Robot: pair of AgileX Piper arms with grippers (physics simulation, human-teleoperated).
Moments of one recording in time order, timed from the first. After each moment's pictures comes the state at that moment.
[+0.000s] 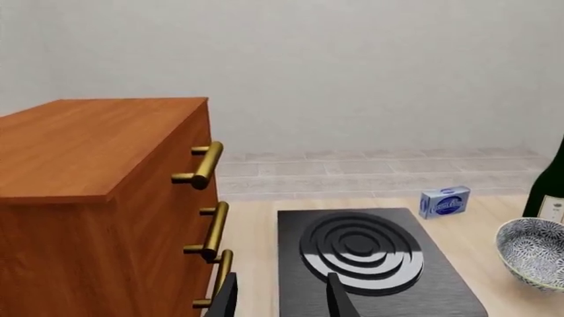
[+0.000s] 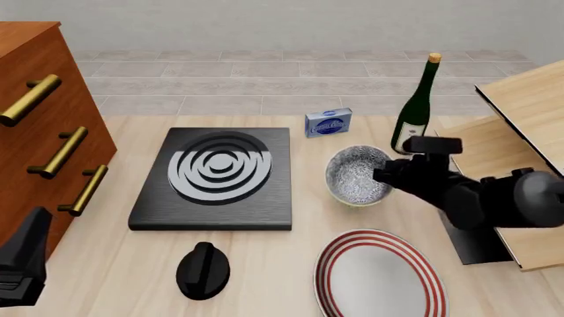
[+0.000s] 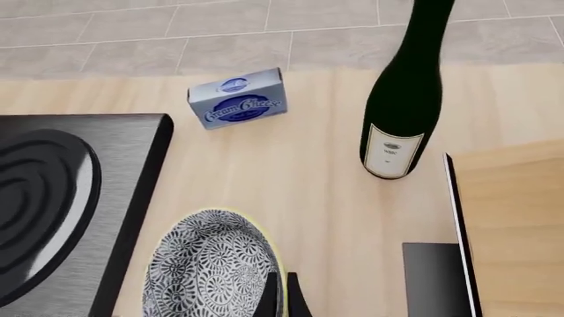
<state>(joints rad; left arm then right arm) -0.03 0.00 -0.08 0.03 0.01 0.19 1.69 -0.65 -0.44 0.17</state>
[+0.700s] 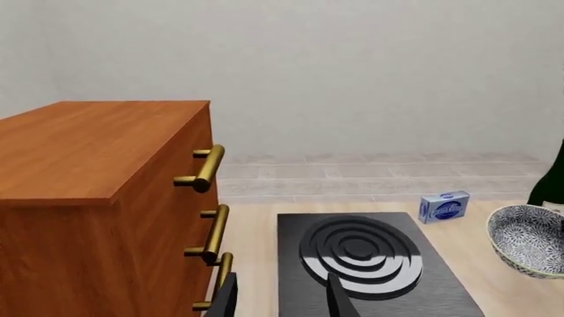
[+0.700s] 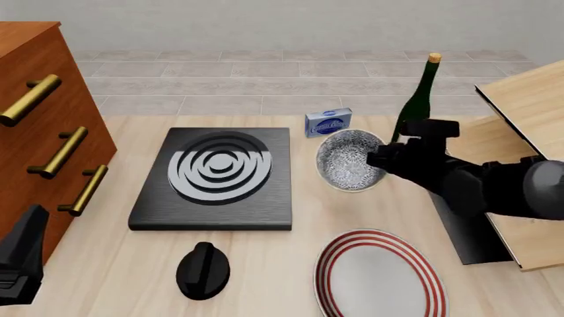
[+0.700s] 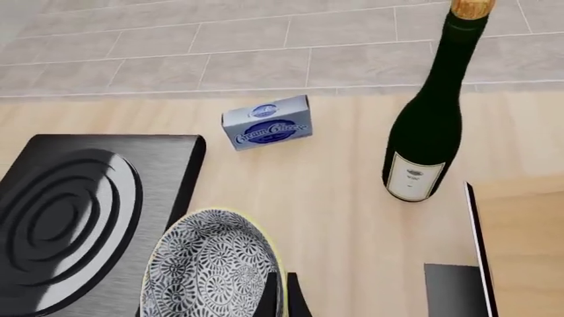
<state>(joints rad) -0.02 0.00 -0.09 0.03 0.00 0.23 1.62 -0.72 -0.34 0.21</state>
